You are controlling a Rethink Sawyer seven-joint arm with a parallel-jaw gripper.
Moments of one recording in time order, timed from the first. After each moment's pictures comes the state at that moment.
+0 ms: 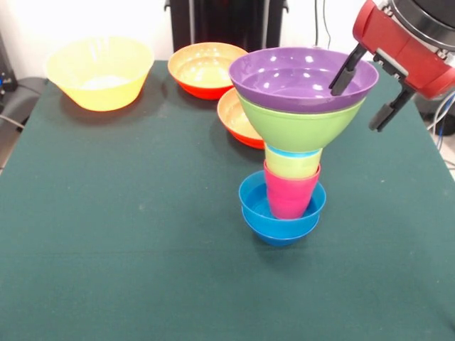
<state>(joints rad) 0.19 0.01 -1.10 0.66 0.85 1.38 2.20</state>
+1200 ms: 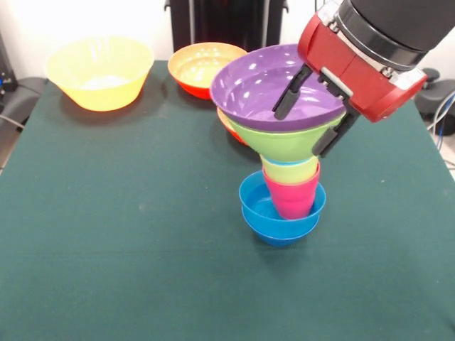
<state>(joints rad) 0.16 0.00 -1.09 0.66 0.76 1.22 2.20</state>
